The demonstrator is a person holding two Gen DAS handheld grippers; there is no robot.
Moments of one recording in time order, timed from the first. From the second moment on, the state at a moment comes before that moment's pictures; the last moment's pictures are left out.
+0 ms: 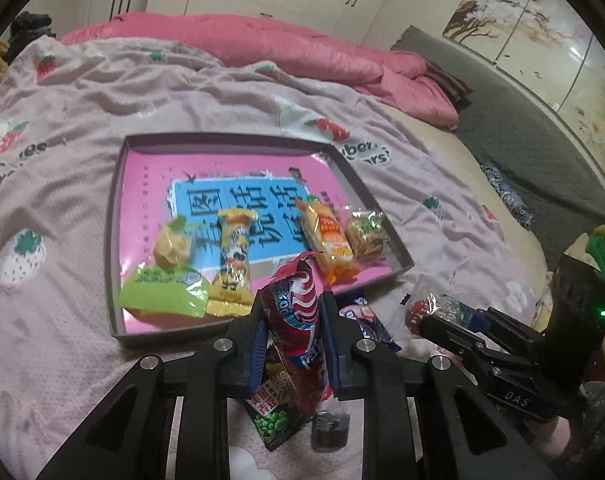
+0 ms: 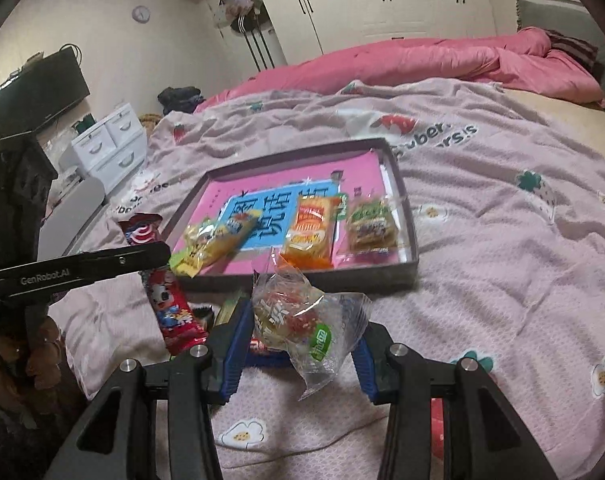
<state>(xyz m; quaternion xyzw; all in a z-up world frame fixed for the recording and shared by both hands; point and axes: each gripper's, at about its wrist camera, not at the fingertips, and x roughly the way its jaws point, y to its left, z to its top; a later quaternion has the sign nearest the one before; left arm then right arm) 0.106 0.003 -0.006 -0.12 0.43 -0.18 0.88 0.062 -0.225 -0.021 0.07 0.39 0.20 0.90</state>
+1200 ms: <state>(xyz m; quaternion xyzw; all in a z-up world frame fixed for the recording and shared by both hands) 0.132 0.037 0.025 -0.17 0.37 -0.12 0.91 0.096 -0.237 -0.003 0.06 0.33 0.18 0.93</state>
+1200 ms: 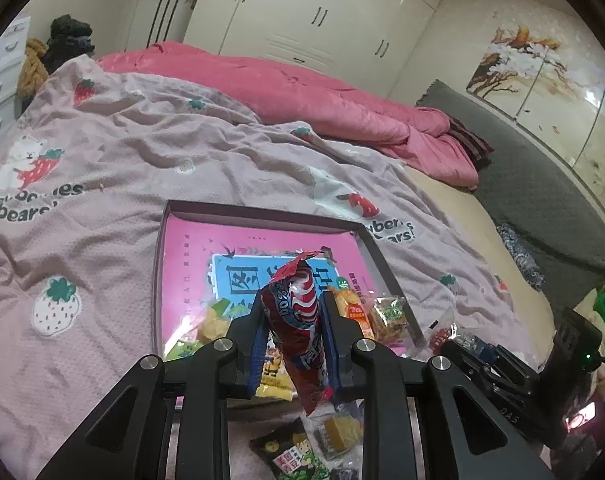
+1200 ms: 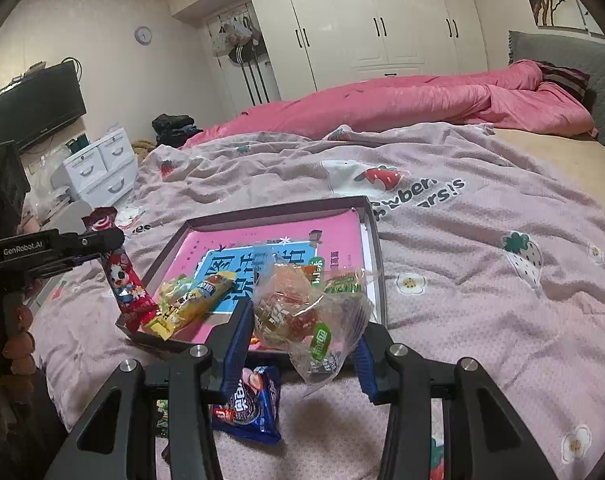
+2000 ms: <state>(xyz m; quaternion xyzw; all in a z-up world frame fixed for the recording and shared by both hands) 0.161 0.009 -0.013 -0.15 0.39 -0.12 0.90 0.125 -0.235 -0.015 0.06 0.33 0.18 0.93</state>
